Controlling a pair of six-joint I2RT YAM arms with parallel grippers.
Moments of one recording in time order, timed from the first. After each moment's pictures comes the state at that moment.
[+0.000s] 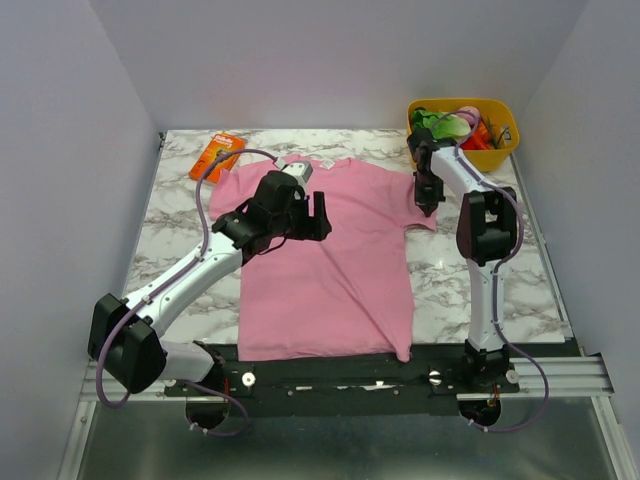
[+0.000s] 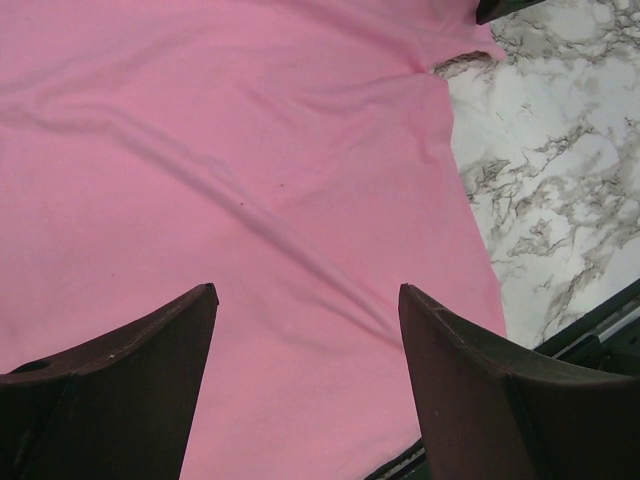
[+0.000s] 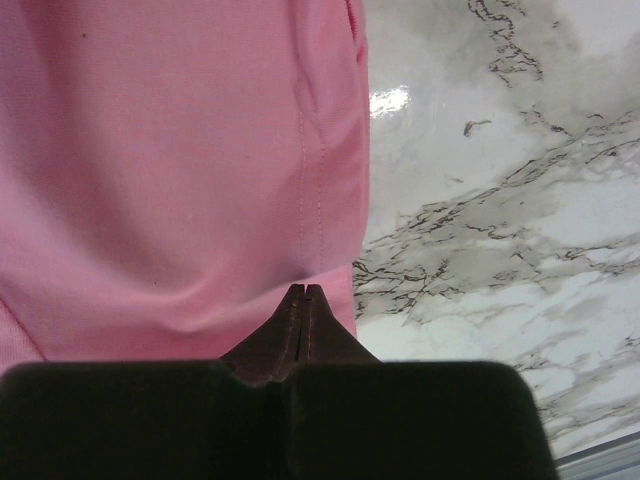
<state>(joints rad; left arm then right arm) -0.63 1.32 1.11 -0.41 0.05 -0.45 0.19 2.30 1.95 -1.07 0.30 0.31</state>
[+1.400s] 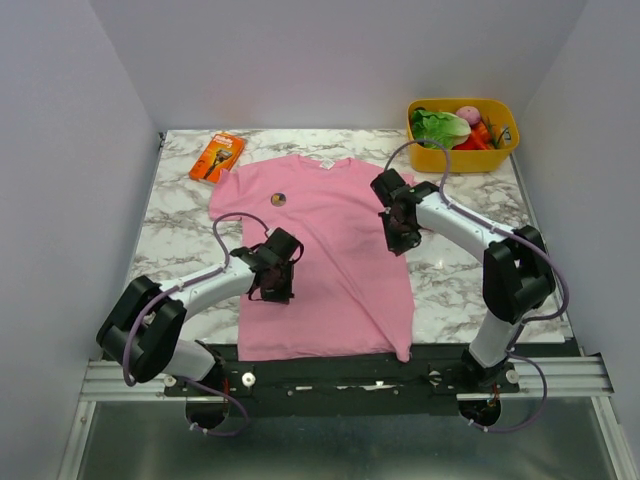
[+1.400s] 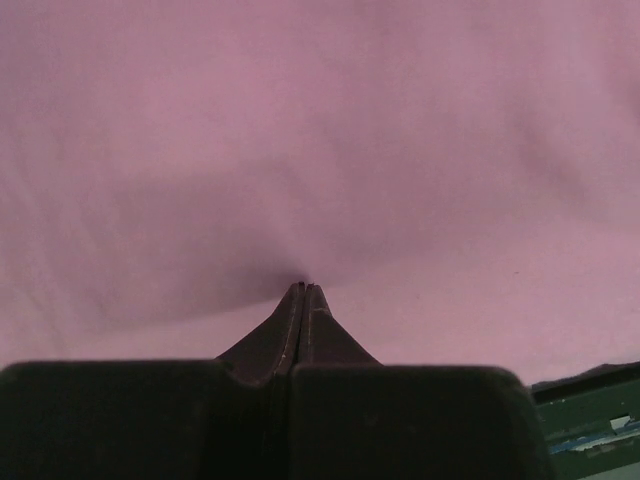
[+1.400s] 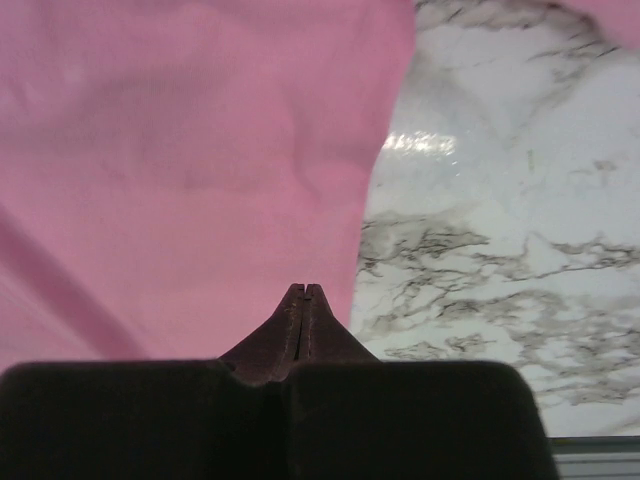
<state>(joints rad) -0.65 1.39 0.74 -0.52 0.02 -0.59 0.51 1.77 1.37 -0.91 0.22 0.35</state>
